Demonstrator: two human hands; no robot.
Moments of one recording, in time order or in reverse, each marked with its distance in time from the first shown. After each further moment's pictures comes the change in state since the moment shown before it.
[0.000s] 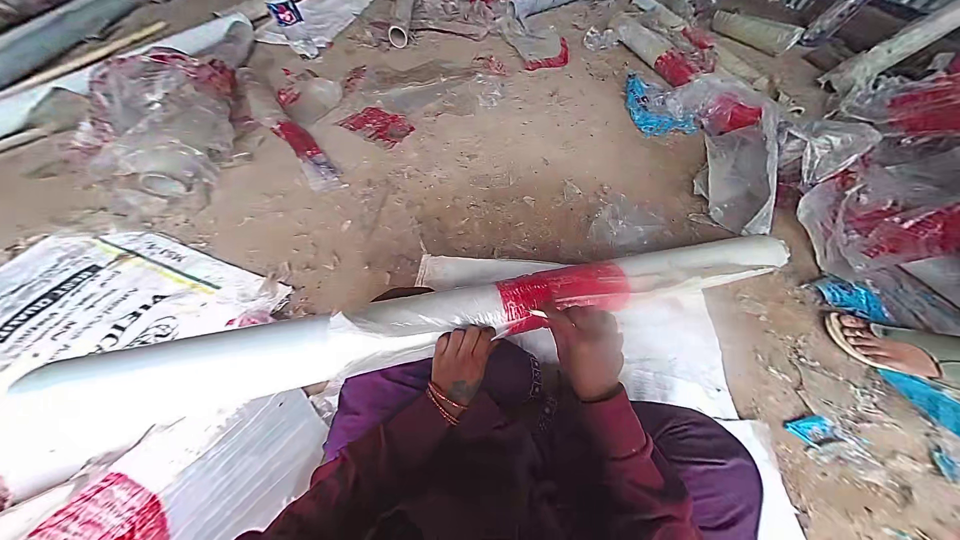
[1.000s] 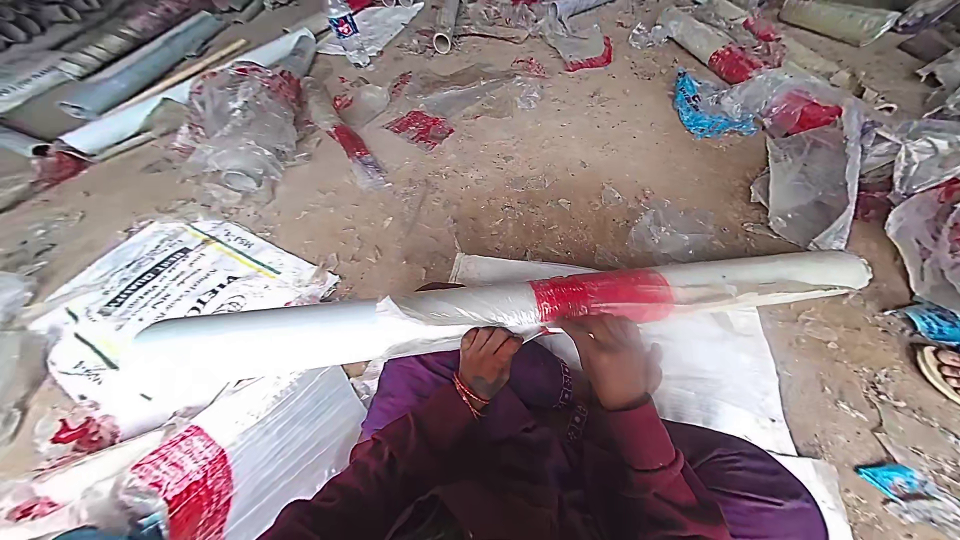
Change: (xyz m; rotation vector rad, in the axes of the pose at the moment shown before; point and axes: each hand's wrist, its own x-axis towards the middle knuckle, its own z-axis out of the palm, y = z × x) left_hand -0.011 -0.016 0.005 -0.184 0.077 0.005; right_hand -0.001 -0.004 0.012 0.050 -0.013 -0.148
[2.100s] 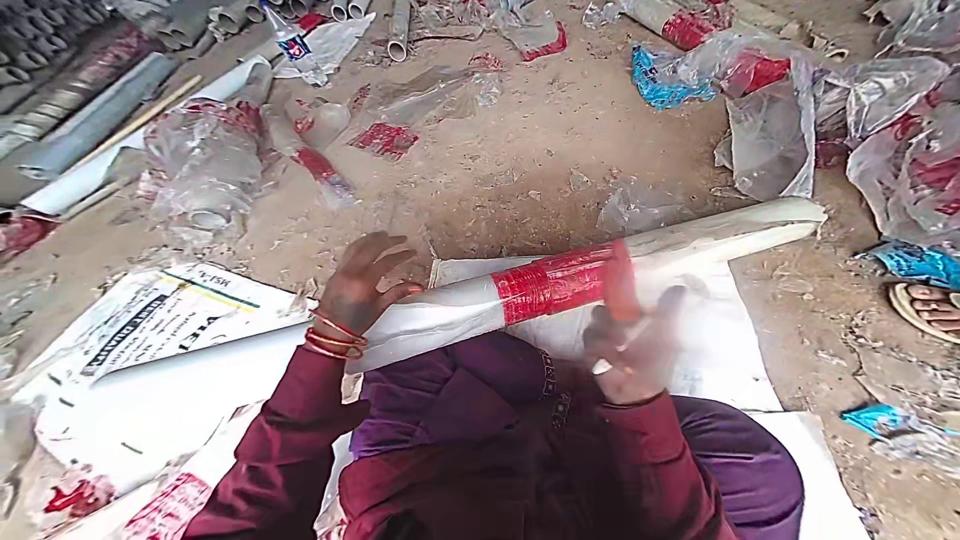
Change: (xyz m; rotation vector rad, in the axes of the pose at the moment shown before) left_hand 0.128 -0.117 -0.080 -0.230 -0.434 -0.006; right_hand 0.024 0.008 -0.060 2.366 0.300 0.628
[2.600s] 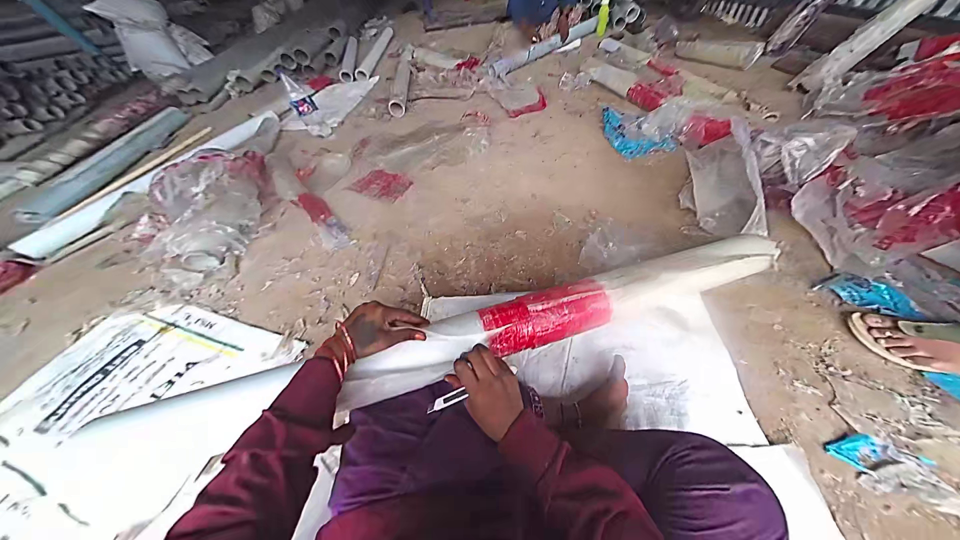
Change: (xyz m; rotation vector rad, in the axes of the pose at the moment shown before) left_hand 0.022 -0.014 0.008 -0.124 -0.678 -0.328; right_hand -0.003 0.129 -0.028 -2.130 -0.311 -0.691
